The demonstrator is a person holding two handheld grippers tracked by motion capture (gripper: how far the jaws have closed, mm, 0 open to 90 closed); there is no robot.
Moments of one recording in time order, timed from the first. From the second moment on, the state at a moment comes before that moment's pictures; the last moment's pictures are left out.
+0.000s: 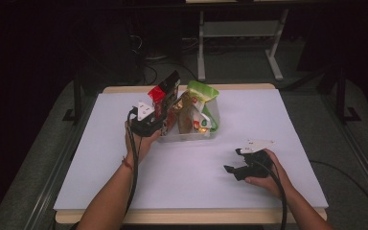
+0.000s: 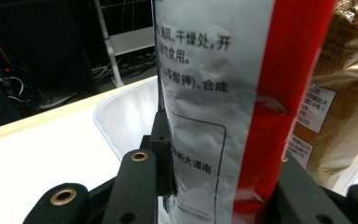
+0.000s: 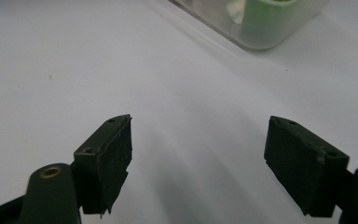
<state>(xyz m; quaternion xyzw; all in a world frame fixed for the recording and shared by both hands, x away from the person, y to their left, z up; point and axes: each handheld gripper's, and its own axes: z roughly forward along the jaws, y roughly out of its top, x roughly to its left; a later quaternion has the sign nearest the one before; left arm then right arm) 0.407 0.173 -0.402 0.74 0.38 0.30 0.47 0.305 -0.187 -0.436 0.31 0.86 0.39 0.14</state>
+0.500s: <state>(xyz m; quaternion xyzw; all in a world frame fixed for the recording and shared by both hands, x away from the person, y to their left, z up) 0.407 0.179 -0.393 0.75 0.37 0.28 0.46 0.302 -0.184 -0.435 0.30 0.86 0.38 0.18</state>
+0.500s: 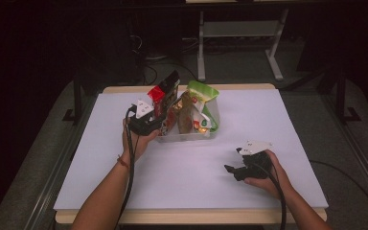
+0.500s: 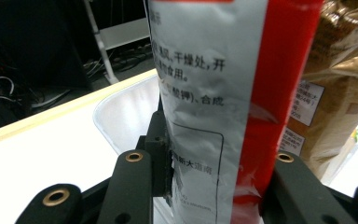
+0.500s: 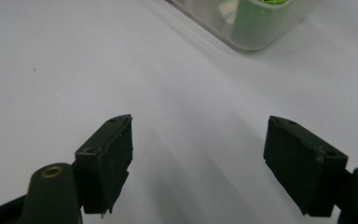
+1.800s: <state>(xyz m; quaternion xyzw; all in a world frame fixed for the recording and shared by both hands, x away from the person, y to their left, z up) 0.322 0.255 -0.383 0.79 0.27 0.30 0.46 0.295 -0.192 -0.405 0.30 0.81 0.40 0.31</state>
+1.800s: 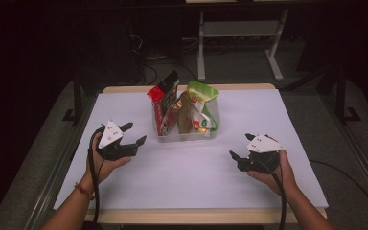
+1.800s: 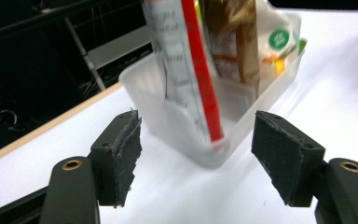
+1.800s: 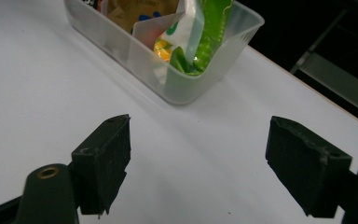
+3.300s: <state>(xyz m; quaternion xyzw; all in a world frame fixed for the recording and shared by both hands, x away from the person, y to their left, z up) 0.264 0.339 -0.426 0.81 0.30 0.28 0.42 0.256 -0.251 -0.425 0.35 0.78 0.40 0.33</state>
